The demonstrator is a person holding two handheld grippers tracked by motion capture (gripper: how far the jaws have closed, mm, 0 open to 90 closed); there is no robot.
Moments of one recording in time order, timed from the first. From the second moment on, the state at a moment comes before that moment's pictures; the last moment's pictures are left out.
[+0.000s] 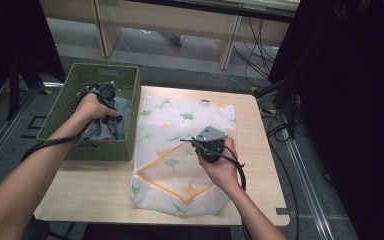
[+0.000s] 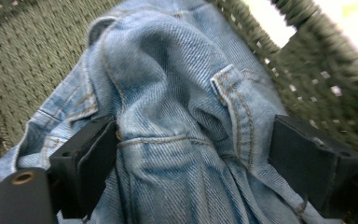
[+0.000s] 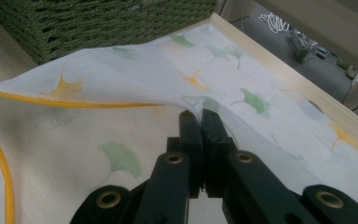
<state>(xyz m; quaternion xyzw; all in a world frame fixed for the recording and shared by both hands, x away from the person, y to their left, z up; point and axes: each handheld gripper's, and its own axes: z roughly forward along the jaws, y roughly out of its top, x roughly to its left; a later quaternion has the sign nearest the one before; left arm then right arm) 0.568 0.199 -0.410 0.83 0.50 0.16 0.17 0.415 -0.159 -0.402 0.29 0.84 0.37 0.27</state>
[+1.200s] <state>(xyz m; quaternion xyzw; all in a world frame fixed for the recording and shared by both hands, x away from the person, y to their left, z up) 0.547 0.244 -0.414 0.77 0.50 0.19 0.35 0.415 -0.160 -0.404 0.30 0.84 0.37 0.26</state>
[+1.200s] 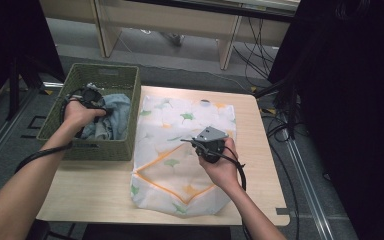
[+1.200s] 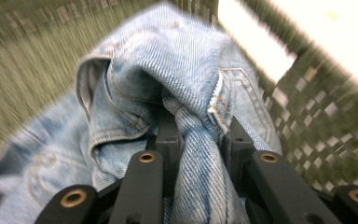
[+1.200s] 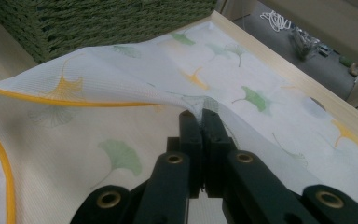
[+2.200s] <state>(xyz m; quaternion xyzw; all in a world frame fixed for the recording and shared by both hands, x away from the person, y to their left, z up) 0.469 0.287 -0.343 0.62 0.43 0.33 0.57 0.416 -0.159 -0.407 0.30 0.84 0.37 0.26</state>
